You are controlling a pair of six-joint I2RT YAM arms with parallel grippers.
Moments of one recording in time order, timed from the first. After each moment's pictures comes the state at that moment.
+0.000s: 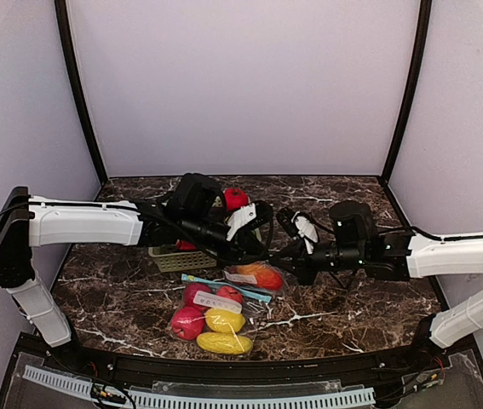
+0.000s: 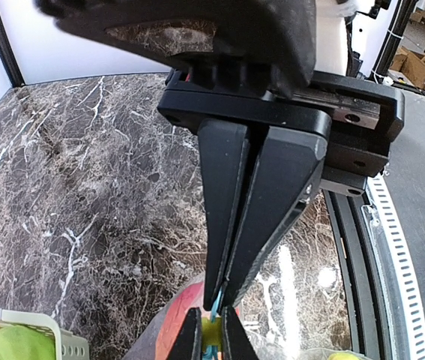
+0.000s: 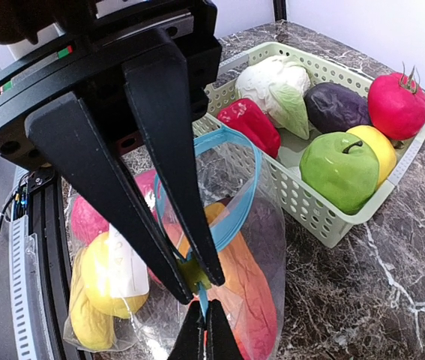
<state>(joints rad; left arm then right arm) -0.91 1.68 1.20 -0.12 0.54 0.31 0.92 1.28 0.71 0.08 -0.27 0.08</state>
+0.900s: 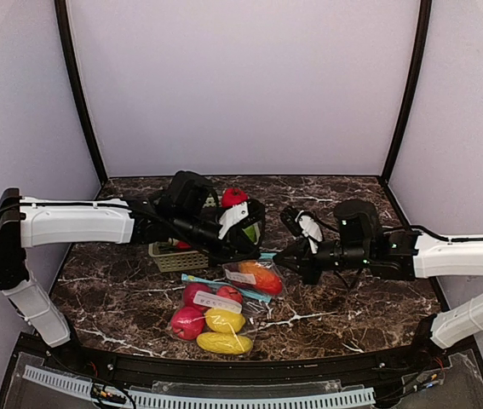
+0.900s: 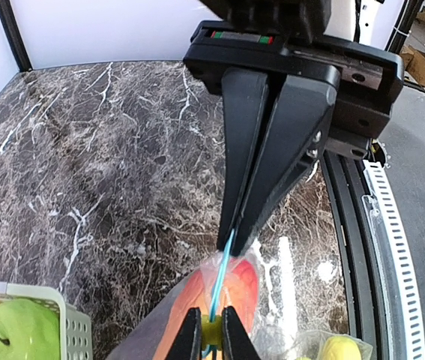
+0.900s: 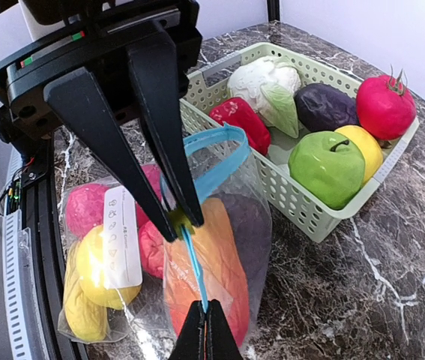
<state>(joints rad) -0.88 1.64 1.18 -0.17 0.53 0.31 0.92 1.23 0.72 0.02 -0.24 0.05</state>
